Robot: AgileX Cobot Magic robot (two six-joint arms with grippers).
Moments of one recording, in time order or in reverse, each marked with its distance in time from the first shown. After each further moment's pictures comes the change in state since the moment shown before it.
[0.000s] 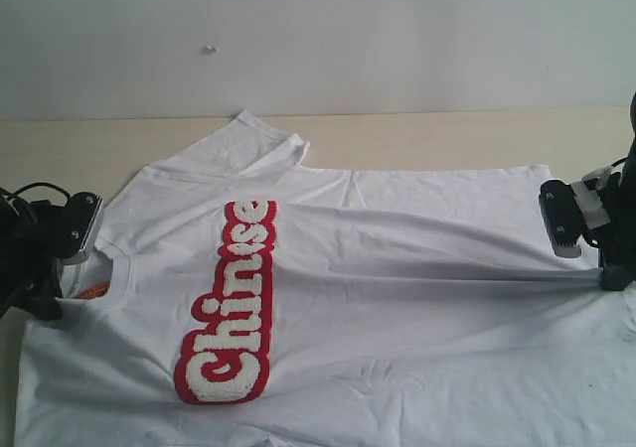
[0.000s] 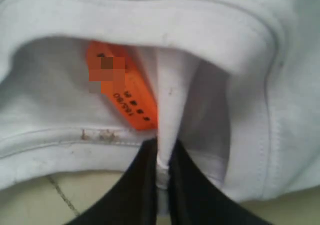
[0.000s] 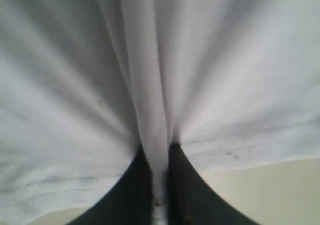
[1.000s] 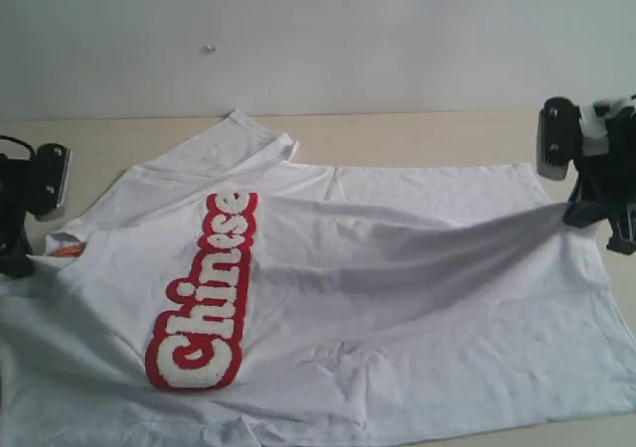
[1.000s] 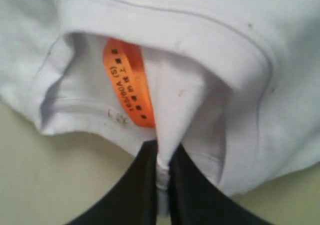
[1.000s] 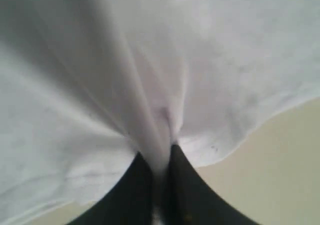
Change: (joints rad) left arm 0.000 -0.202 0.017 0.100 0.003 -0.220; right arm -0.004 -0.209 -0.022 0.379 -0.011 -0.130
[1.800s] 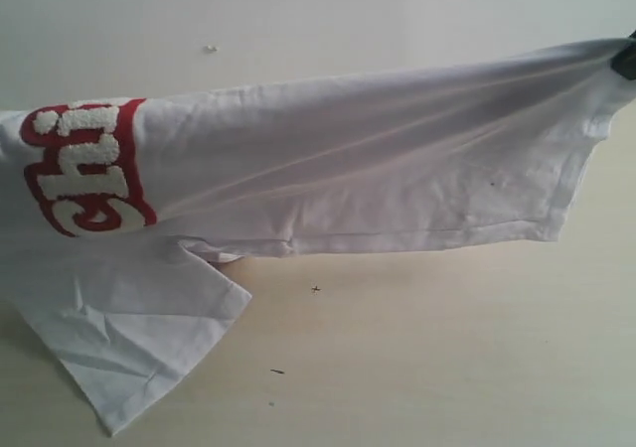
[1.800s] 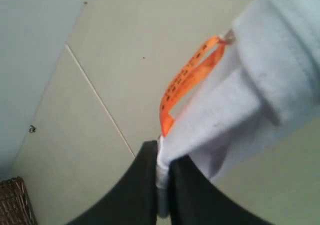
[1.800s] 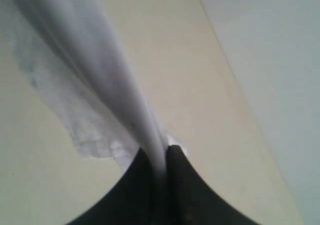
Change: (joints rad) left arm 0.000 -0.535 0.000 0.474 0.113 -0.781; right arm 0.002 -0.521 -0.018 0.173 0.145 0.097
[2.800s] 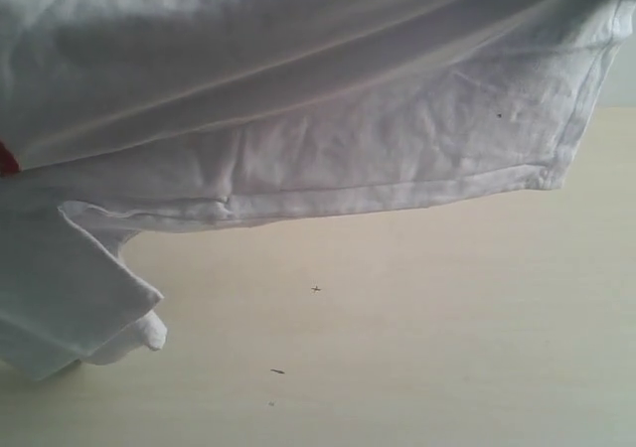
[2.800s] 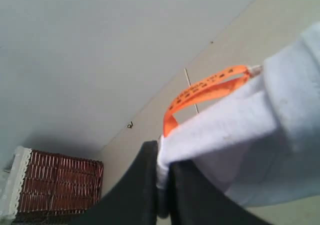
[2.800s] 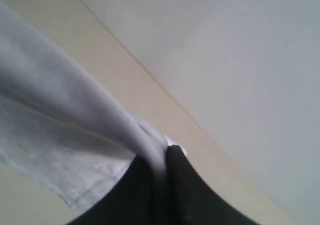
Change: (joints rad) left arm 0.000 -0.463 -0.073 0.033 0.105 -0.045; right arm 0.047 -0.271 0.000 0.118 -0.029 0.281
